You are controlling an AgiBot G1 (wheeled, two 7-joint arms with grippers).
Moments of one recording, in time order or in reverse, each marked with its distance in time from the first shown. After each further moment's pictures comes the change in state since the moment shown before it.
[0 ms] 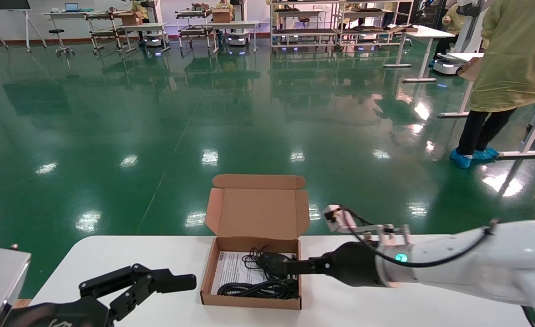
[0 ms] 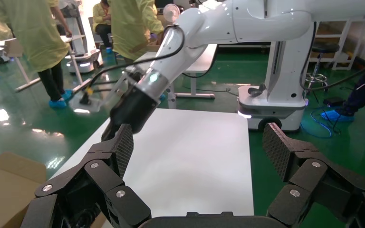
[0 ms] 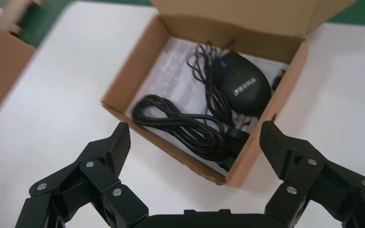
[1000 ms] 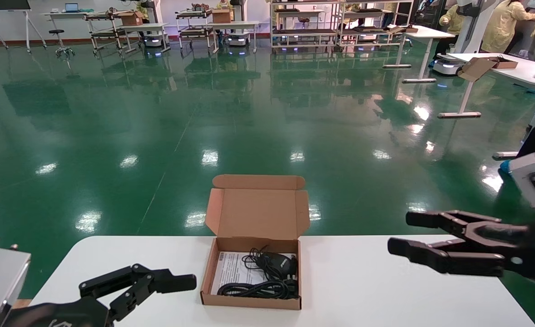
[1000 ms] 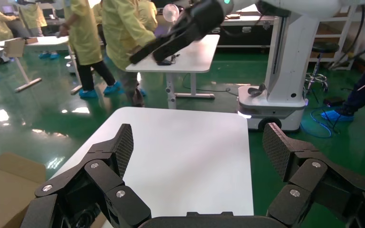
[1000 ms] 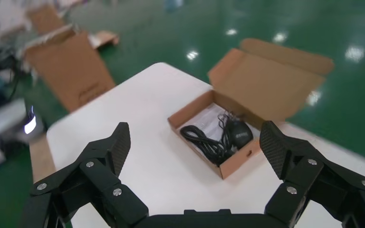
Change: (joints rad) left arm 0.000 0.000 0.000 0.000 0.000 0.000 0.000; right arm -0.113 0.614 0.245 0.479 0.322 -0.421 -0.209
